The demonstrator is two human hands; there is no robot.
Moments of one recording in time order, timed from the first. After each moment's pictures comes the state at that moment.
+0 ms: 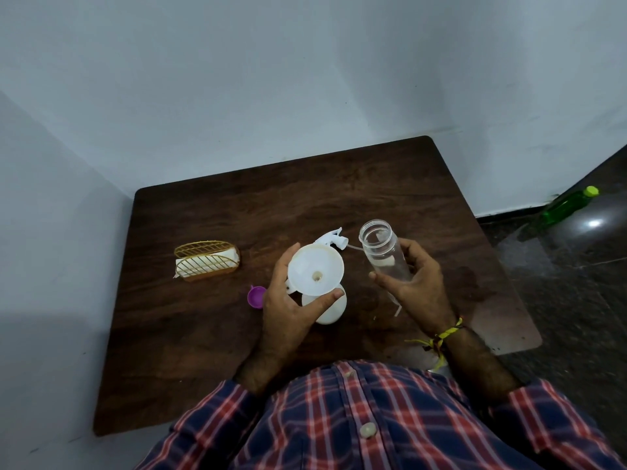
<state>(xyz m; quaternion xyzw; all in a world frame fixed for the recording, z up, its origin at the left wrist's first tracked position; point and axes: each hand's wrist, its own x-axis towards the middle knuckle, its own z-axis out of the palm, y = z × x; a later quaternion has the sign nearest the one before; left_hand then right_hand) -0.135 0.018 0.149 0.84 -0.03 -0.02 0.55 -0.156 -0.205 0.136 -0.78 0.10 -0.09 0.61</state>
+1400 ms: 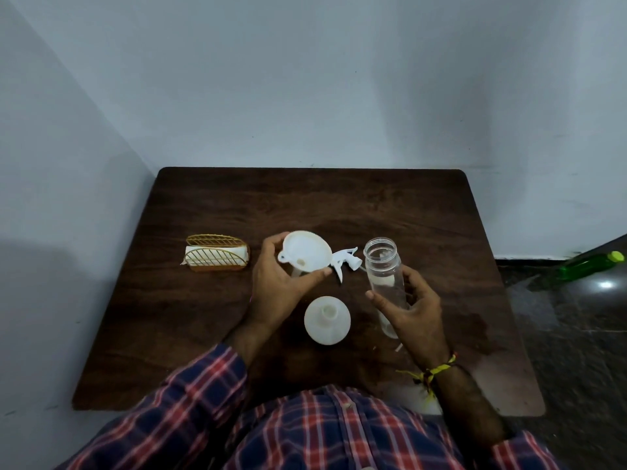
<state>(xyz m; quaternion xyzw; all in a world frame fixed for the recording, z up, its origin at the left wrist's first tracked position) -0.076 0.030 0.145 0.83 0.08 0.03 0.55 -0.135 -0.196 0.130 -0.80 0.07 -0.06 0.59</state>
